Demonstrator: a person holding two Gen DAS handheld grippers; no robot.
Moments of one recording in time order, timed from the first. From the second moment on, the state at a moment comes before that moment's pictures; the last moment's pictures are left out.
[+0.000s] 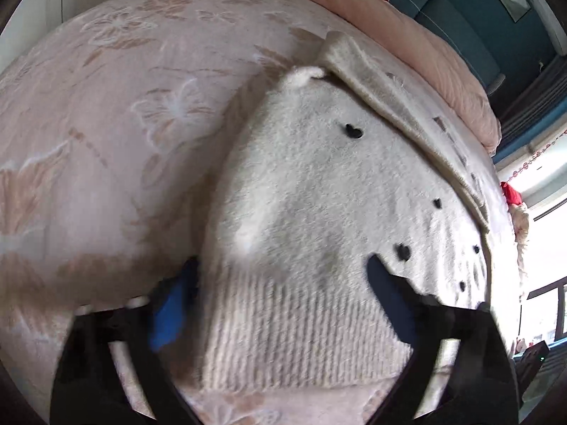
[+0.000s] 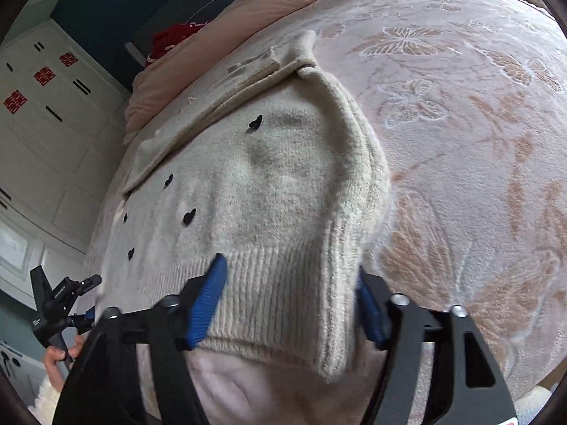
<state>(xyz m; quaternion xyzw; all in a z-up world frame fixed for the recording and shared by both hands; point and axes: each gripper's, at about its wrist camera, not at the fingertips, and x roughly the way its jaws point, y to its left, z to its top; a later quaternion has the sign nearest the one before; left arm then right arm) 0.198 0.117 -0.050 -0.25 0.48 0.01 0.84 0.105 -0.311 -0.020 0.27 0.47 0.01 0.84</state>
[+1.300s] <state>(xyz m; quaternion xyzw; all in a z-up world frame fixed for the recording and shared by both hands) 0.217 0.091 0.044 -0.11 0.47 -0.02 0.87 0.134 -0.375 0.057 0.32 0.43 0.04 0.84</state>
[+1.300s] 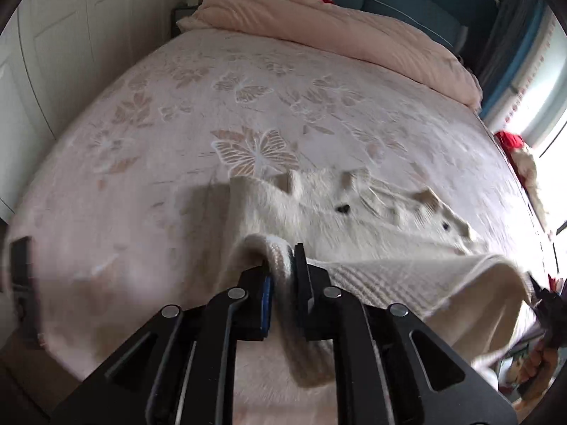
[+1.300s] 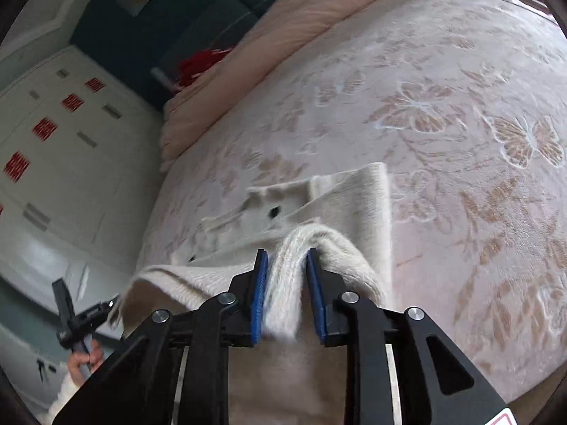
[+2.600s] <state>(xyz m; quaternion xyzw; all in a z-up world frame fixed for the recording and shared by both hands) 0.297 0.093 0.100 -0.12 0.44 -0.09 0.89 0.197 -0.340 0.111 0.18 0.39 0.04 0.90</state>
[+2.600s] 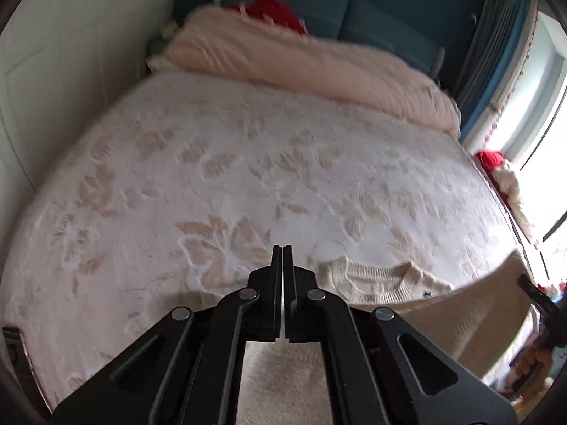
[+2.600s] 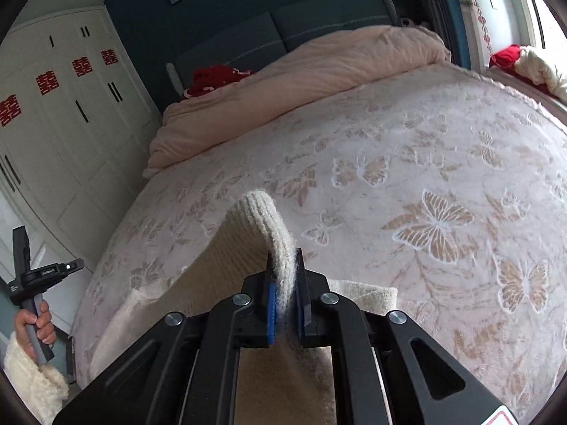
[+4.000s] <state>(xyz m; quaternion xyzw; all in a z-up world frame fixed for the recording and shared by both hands) 0.221 0.092 0.030 -0.12 0.48 -0.08 0.87 0.095 -0.351 0.038 0.17 0.45 -0.06 0.87</state>
